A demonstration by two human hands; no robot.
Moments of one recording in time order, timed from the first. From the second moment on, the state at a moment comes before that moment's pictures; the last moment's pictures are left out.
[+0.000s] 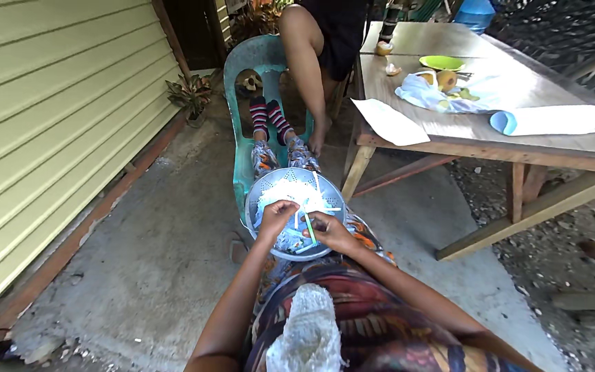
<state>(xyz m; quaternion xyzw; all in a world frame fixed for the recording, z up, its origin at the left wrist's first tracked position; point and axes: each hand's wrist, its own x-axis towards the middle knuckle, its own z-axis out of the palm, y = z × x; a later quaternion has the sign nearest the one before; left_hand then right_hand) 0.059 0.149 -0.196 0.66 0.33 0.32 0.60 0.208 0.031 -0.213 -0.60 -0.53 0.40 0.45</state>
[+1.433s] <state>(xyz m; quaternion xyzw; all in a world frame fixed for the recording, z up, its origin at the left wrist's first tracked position) 0.059 0.149 -0.196 0.66 0.32 0.32 0.60 0.208 0.031 -0.213 -0.61 -0.52 0.41 0.44</state>
